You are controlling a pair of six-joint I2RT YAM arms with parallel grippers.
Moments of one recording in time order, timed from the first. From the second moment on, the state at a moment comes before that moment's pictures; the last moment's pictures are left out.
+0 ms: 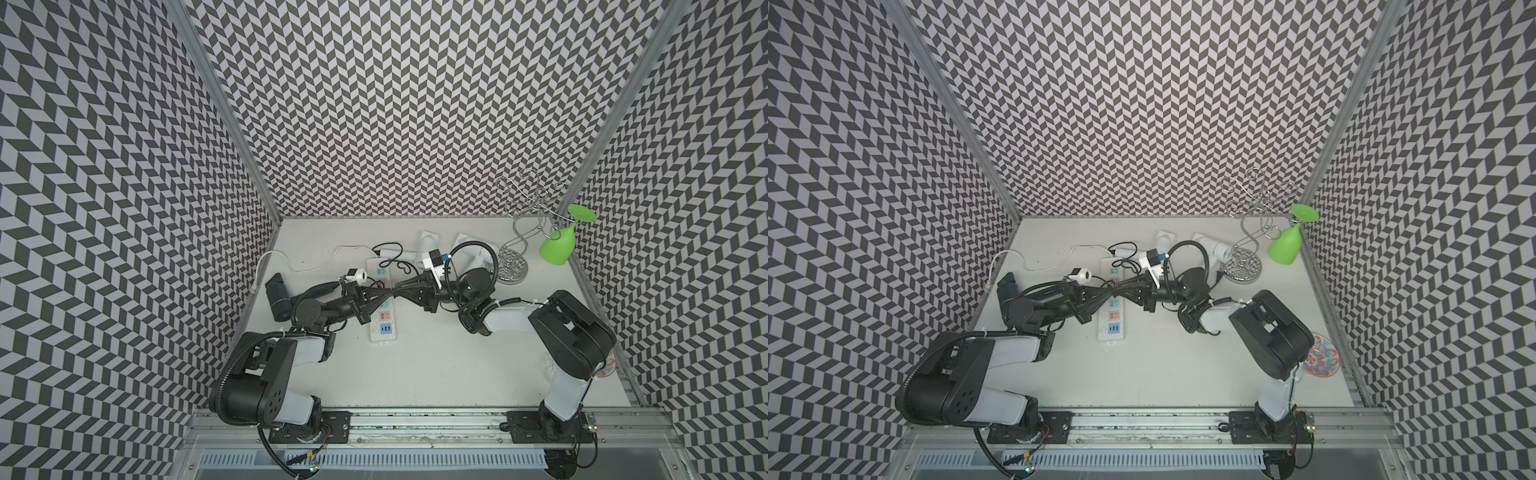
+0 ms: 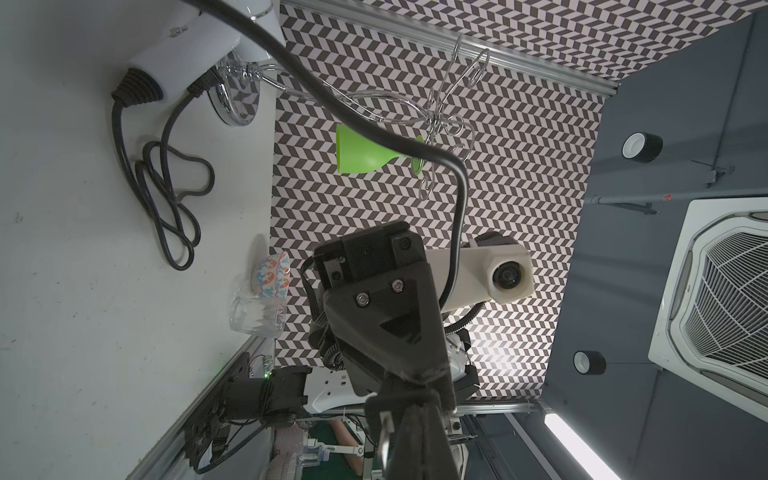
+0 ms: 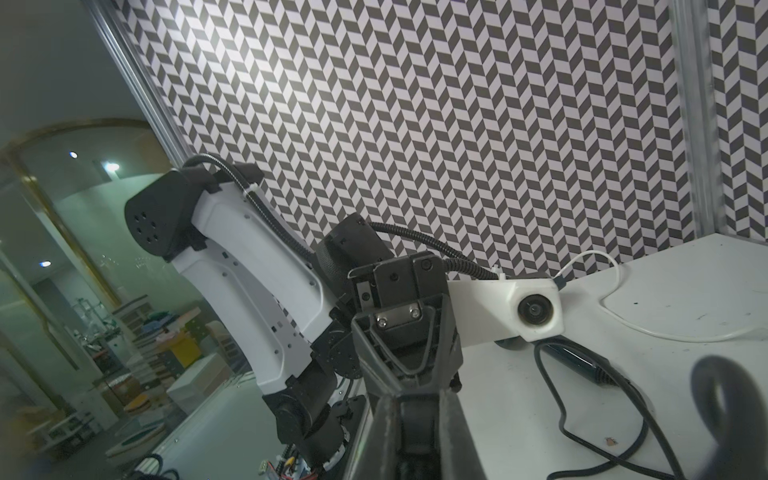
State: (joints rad) left arm -0.21 1.45 0.33 1.52 1.06 -2.08; right arm 0.66 1.81 0.83 1.29 -0.94 0.61
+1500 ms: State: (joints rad) left arm -0.21 1.13 0.24 0.27 0.63 -0.88; right arm 0.67 1.57 0.91 0.09 -0.19 0.59
